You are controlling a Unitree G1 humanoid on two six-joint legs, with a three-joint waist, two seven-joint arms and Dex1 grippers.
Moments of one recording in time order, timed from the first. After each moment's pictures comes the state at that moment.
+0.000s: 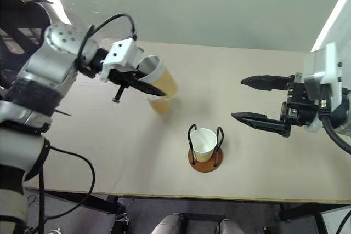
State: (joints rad) left arm -1.40 0.85 -0.68 0.64 -0.50 -0.08 -1.57; right arm -0.45 -1.03 -0.44 -0.61 0.97 0.80 0.95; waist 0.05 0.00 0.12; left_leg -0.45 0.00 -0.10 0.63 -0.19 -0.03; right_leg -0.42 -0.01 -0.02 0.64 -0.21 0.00
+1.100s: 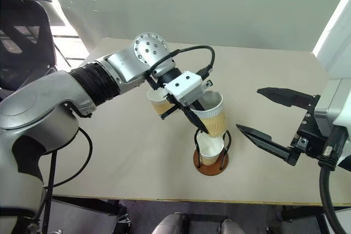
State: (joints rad) left arm -1.70 0.63 -1.40 0.60 -0.96 -0.39 -1.57; right arm -0.05 -1.12 -0.86 -0.94 1.33 0.84 0.49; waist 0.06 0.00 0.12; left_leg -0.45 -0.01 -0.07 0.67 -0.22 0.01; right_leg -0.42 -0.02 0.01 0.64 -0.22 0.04
